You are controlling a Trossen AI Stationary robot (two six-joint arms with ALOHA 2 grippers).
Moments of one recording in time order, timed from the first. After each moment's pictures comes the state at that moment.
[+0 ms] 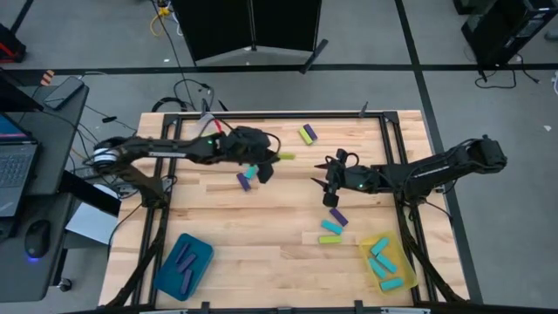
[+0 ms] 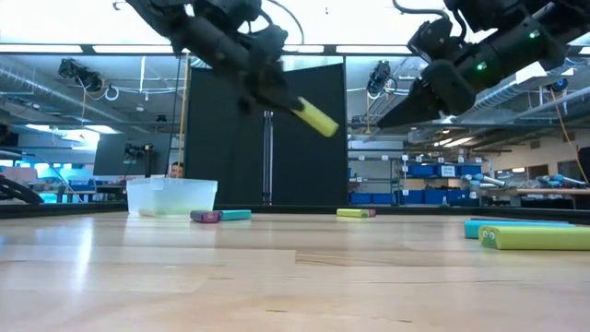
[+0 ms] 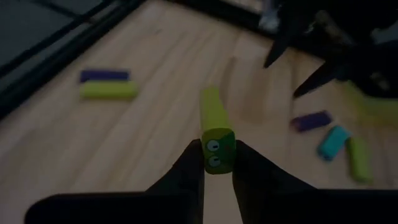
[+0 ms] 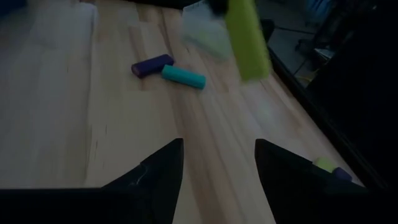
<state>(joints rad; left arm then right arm) 0.23 1.49 1.00 -0.05 0.01 -0.24 0.07 1.19 0.49 0.21 0.45 -0.05</state>
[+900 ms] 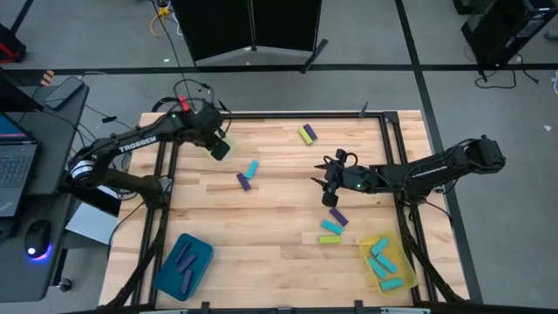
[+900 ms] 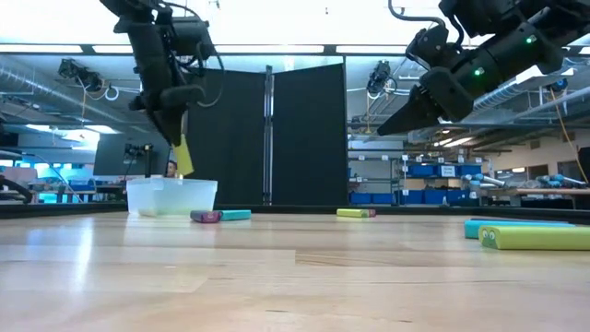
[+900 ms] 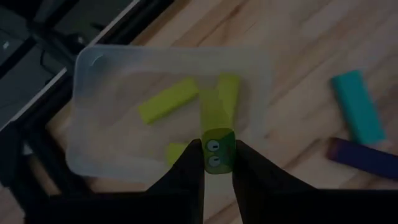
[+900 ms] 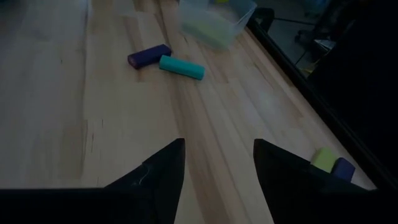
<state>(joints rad) 0.59 1.25 1.00 -0.90 -0.24 -0.21 0.06 1.21 0.49 0.20 0.45 -0.03</state>
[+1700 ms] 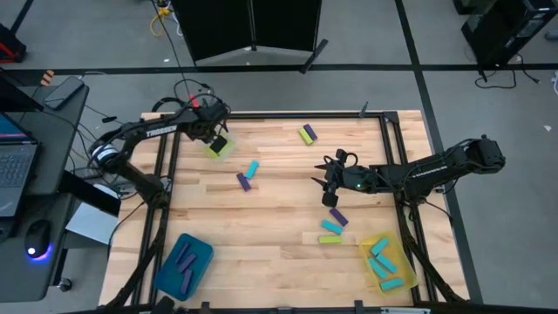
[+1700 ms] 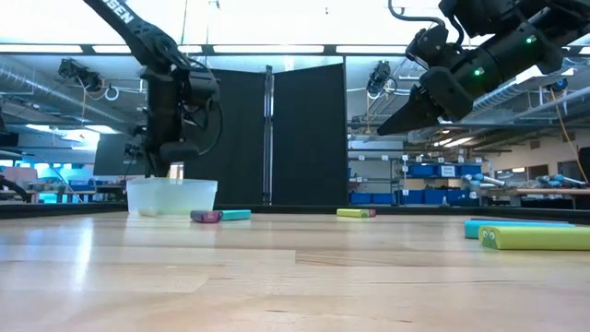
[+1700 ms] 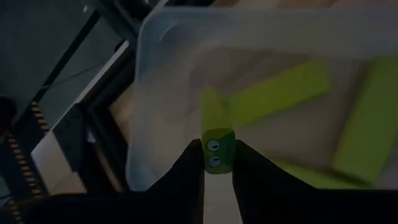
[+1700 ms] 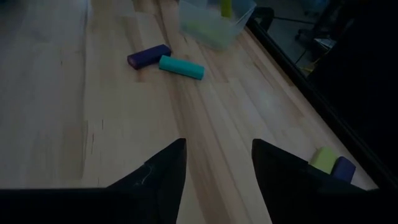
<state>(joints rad) 0.75 1.50 0.95 -0.78 -0.46 -0.11 0.06 1.21 0.49 0.20 0.45 -0.02</state>
